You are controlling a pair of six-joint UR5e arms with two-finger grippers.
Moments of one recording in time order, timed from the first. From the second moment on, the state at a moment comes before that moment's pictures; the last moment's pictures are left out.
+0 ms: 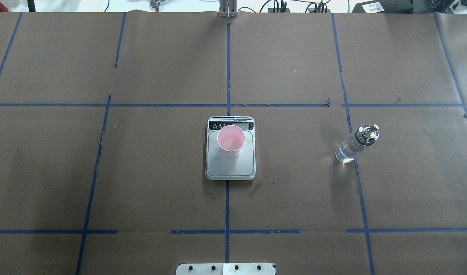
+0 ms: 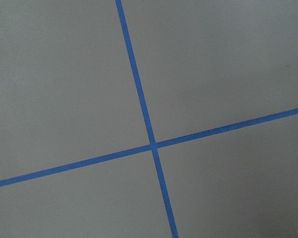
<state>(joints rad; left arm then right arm) -1.59 -1.68 -1.58 -1.56 -2.37 0.18 1.53 -1.54 1.61 -1.59 2.38 -0.17</state>
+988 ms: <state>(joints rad) -1.59 -1.68 -1.58 -1.56 -2.37 0.18 1.53 -1.56 1.62 -1.55 2.38 -0.17</state>
